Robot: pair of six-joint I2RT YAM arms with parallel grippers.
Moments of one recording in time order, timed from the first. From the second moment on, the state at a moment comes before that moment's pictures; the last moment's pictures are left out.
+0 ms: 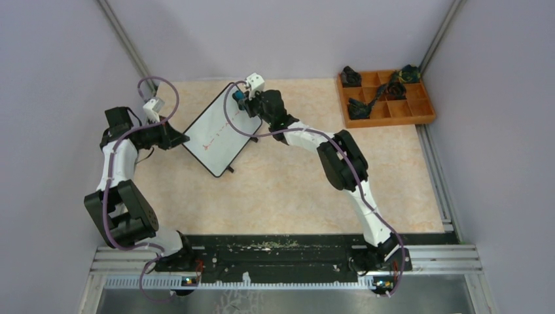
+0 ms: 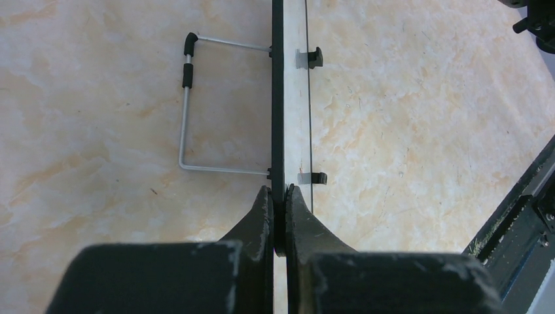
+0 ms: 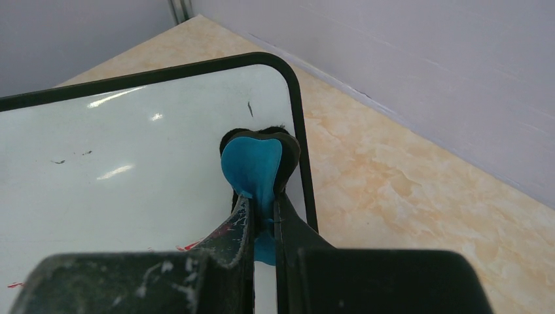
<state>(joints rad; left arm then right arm) 0.39 1.48 1.15 -0.58 0.98 0.41 0.68 2.36 1.85 0.44 -0.07 -0.02</state>
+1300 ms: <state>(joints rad) 0.40 1.48 1.15 -0.59 0.98 0.42 0.89 2.25 1.57 0.63 -0.10 0.02</state>
